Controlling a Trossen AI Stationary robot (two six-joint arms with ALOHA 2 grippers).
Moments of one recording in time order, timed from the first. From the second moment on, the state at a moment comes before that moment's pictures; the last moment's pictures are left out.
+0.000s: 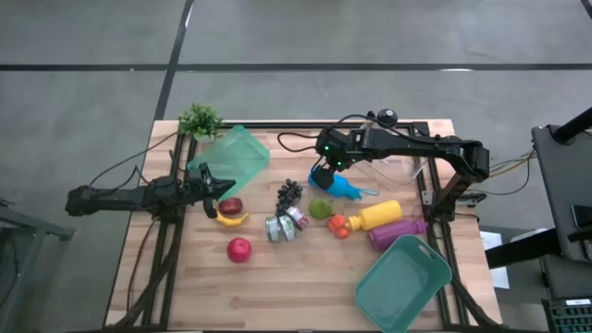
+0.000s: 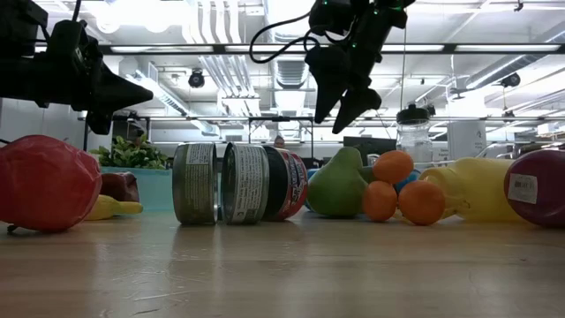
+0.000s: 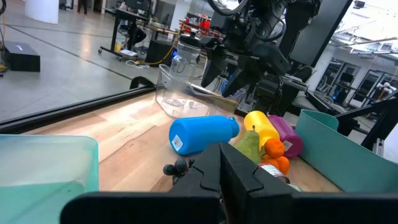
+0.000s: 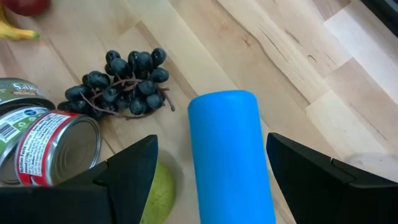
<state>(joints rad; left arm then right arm) 0.01 0.10 0.00 0.06 -0.29 -0.31 -0.26 1.68 1.38 -0.77 0.05 0.41</state>
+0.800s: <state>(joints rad) 0.01 0.10 0.00 0.06 -0.29 -0.31 -0.24 1.68 1.32 -0.74 0.05 0.47</state>
